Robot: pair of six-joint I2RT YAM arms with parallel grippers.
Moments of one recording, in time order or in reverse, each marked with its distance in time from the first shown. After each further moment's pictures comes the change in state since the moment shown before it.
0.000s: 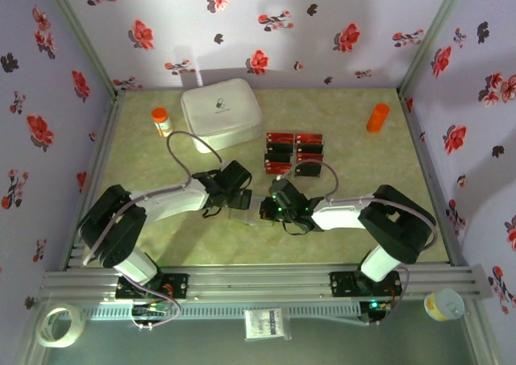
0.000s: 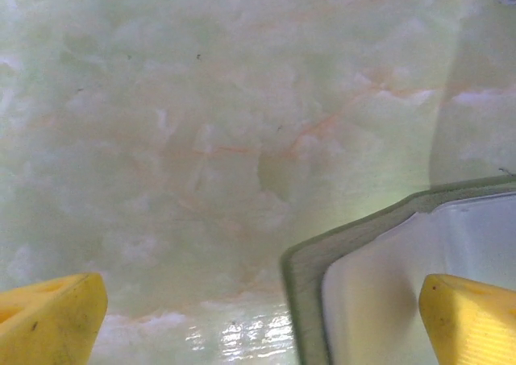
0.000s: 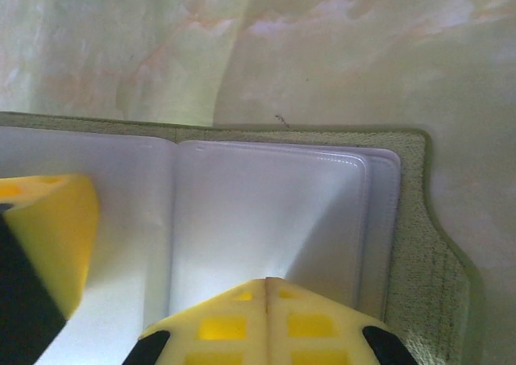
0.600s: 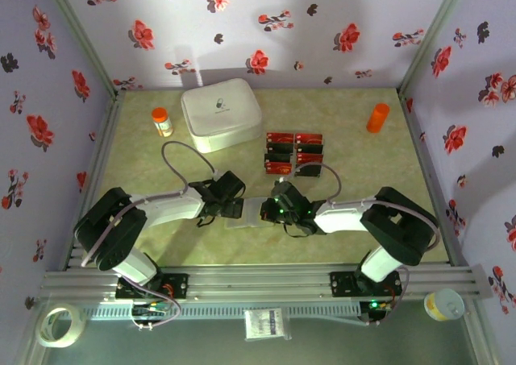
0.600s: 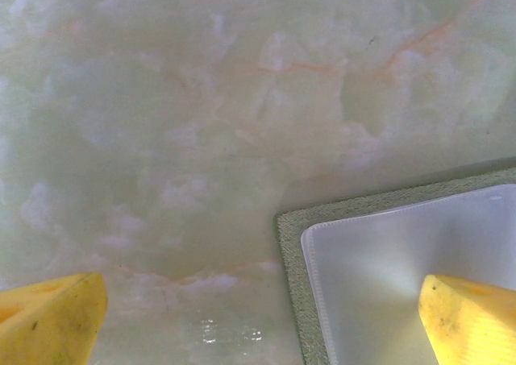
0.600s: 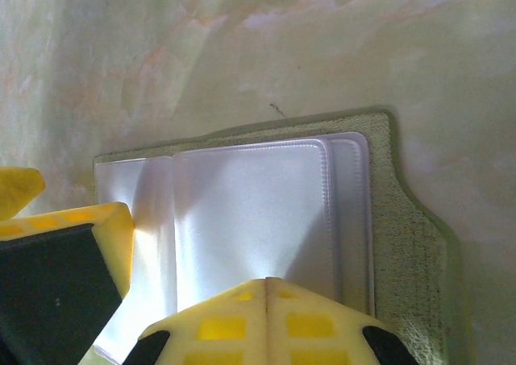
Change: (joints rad) left arm 0.010 -0.015 -0.128 0.057 -0.026 -0.027; right arm 0.008 -0.021 -0.038 0.045 0.008 0.043
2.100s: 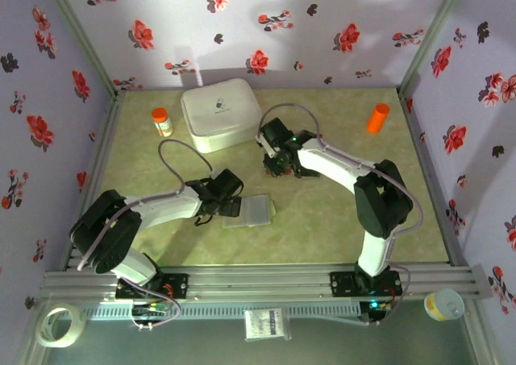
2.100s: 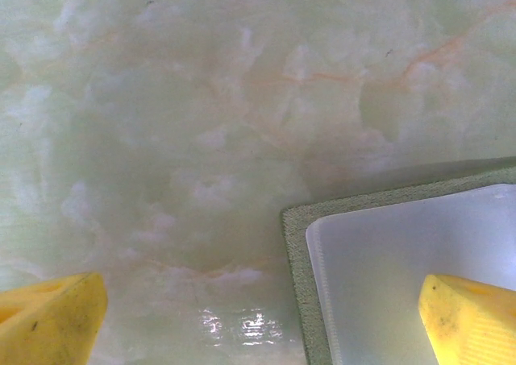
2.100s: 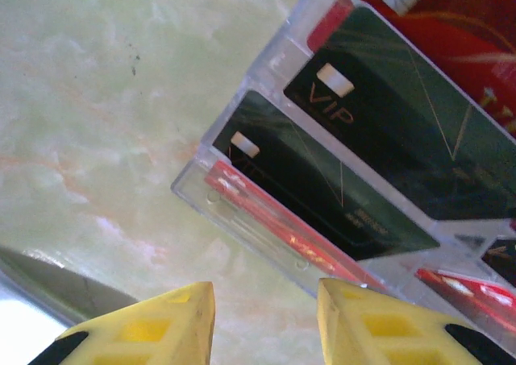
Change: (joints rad) left arm 0.013 -0.031 0.010 -0.040 -0.008 0.011; right arm -0.218 0.264 0.840 -0.945 0.195 -1.039
